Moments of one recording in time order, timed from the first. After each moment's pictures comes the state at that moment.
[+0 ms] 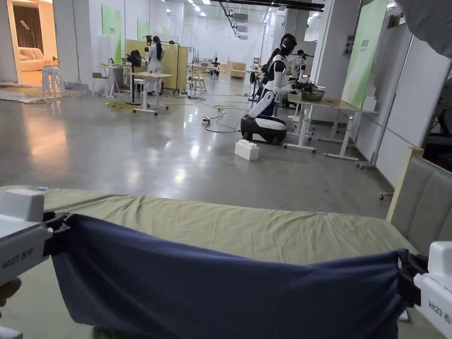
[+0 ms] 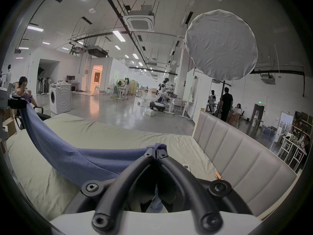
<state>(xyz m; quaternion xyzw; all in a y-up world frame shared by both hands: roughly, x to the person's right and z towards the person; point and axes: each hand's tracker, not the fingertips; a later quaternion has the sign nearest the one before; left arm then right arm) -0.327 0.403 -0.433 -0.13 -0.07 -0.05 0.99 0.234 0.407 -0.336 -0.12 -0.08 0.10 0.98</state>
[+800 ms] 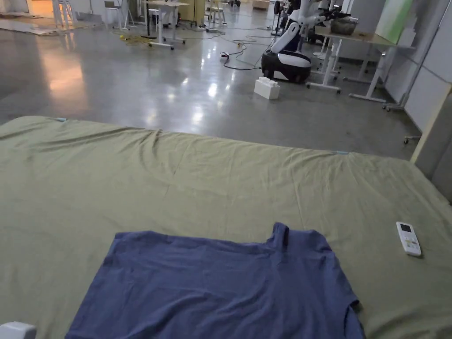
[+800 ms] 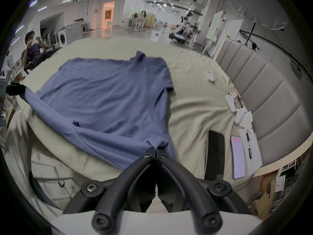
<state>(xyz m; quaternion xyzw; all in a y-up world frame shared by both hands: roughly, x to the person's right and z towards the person) -0.352 0.171 -0.315 -0.43 -0.08 -0.04 0.90 0.228 0.181 -0.242 -0.46 -0.02 0.12 0.88</state>
